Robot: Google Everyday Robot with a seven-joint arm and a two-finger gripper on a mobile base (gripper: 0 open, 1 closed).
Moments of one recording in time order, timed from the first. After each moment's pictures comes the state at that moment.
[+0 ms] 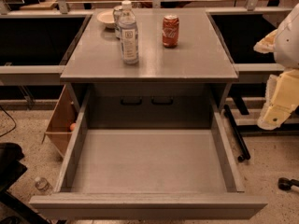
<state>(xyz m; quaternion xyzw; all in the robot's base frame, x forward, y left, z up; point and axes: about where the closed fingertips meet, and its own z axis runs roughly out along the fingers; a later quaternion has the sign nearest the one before) 0.438 -0.217 0.976 -0.60 0.78 -0.03 0.16</state>
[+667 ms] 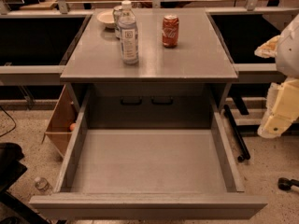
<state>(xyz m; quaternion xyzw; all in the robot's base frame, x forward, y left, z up) 0.427 -0.213 0.971 -0.60 0.78 -0.04 0.17</state>
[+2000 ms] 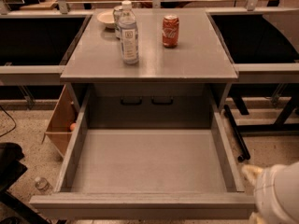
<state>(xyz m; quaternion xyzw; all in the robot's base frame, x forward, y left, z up) 0.297 -0.213 0.773 -0.59 0.79 -0.04 0.12</state>
